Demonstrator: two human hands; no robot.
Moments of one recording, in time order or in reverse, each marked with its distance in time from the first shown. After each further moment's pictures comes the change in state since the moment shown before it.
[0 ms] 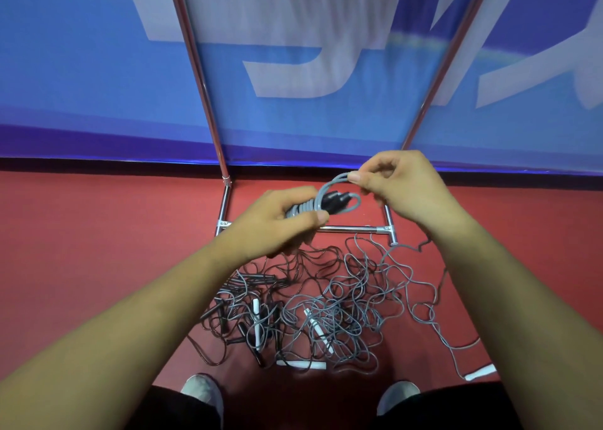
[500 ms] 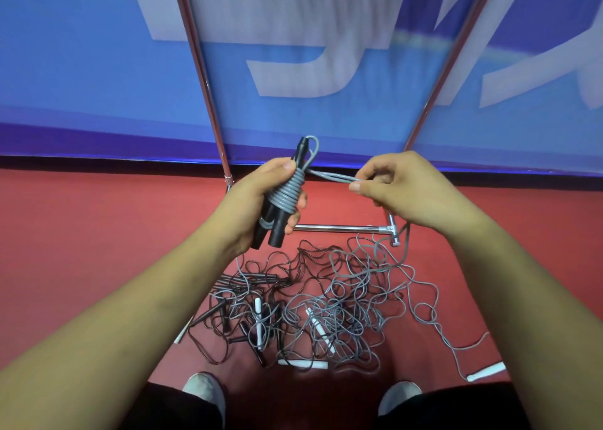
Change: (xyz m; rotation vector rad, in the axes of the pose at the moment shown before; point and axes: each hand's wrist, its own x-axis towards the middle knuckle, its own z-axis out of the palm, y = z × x) left_hand 0.007 0.002 -0.015 -0.635 0.195 -0.152; right_hand -0.006 -0.011 -0.008 -0.189 -0.172 -0.059
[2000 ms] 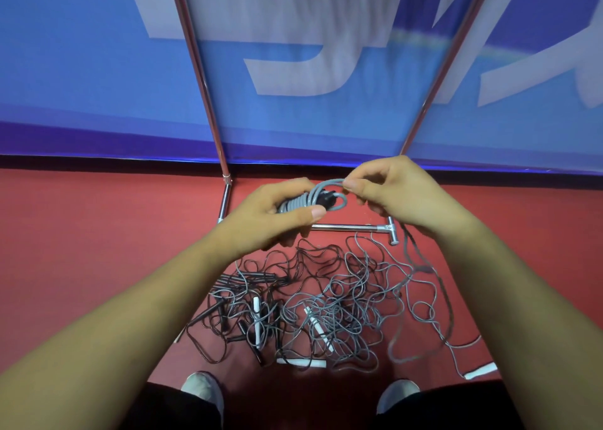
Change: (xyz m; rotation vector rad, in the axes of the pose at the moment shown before) left_hand -0.014 -0.003 0.005 0.588 -0.216 0.197; right_hand 0.001 0.002 0.010 0.189 -0.034 -0.004
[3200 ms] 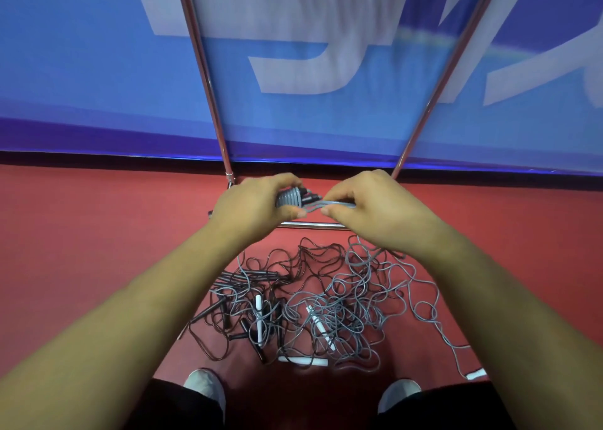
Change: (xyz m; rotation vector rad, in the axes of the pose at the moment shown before) left_hand 0.011 -0.013 -0.018 0.934 0.196 -0.324; right_hand -0.009 -0.023 0.028 -0.495 -0.124 -0.196
